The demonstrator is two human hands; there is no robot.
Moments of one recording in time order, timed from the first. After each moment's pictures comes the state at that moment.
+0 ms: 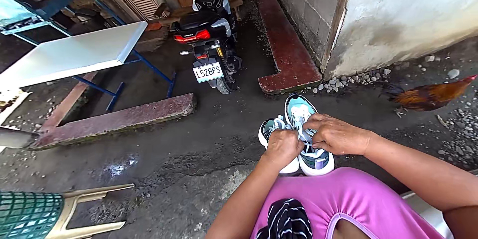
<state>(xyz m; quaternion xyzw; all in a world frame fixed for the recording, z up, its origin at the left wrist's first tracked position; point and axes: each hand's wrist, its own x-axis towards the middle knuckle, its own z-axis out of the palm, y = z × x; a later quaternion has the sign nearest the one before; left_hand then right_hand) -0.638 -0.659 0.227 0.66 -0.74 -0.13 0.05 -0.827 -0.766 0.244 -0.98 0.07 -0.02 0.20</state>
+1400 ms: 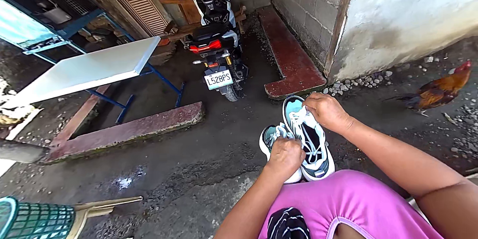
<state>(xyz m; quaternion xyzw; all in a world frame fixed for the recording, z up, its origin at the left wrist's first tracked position) -0.587 -0.580 0.215 0.62 -0.78 0.01 0.10 -0.738 -0.732 0.243 -0.91 0.27 -0.31 0.10</state>
